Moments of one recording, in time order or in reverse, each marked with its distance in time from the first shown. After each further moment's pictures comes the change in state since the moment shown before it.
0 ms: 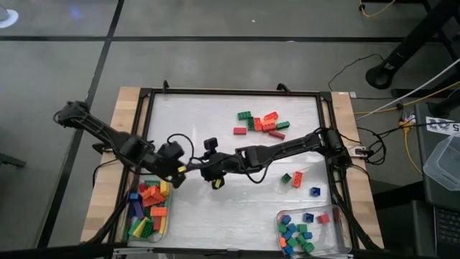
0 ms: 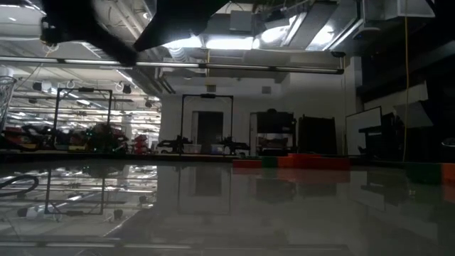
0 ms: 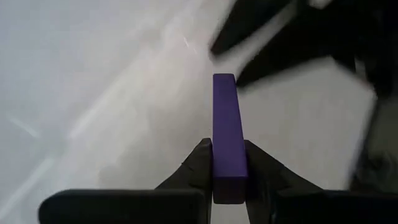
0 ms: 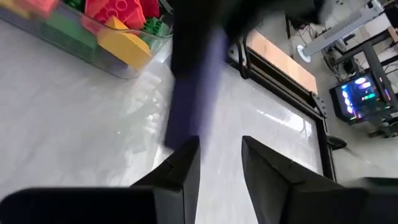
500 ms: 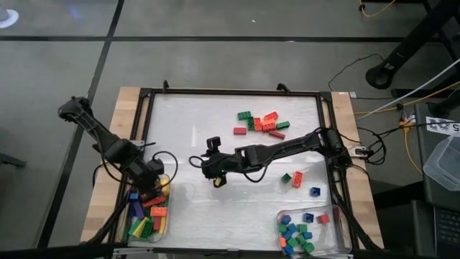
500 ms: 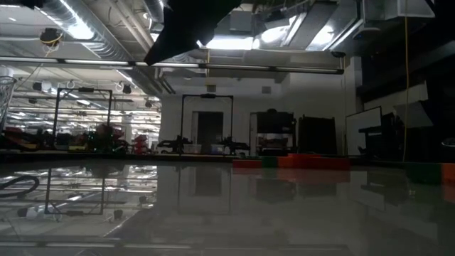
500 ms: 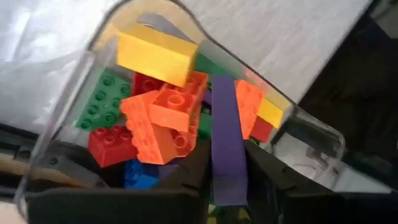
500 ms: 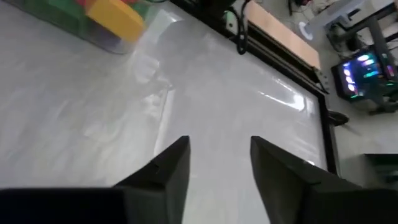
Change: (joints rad) left arm -0.176 -0.070 0.000 -0.308 0.523 -0.222; right arm -0.003 0.000 0.000 -0.080 0.028 0.055
